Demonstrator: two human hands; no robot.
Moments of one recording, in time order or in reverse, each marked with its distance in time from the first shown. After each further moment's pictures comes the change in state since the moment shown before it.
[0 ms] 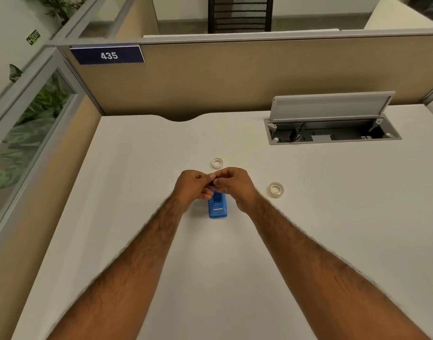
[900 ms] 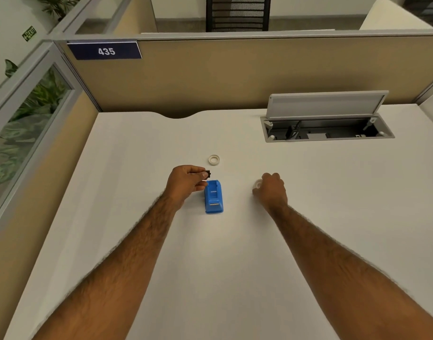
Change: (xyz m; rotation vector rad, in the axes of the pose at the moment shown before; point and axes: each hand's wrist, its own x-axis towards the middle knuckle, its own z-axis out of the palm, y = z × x) left_hand -0.002 -0.009 -0.007 -0.174 0.049 0.033; right_hand 0.000 0.044 -0.086 -1.022 0.404 0.077
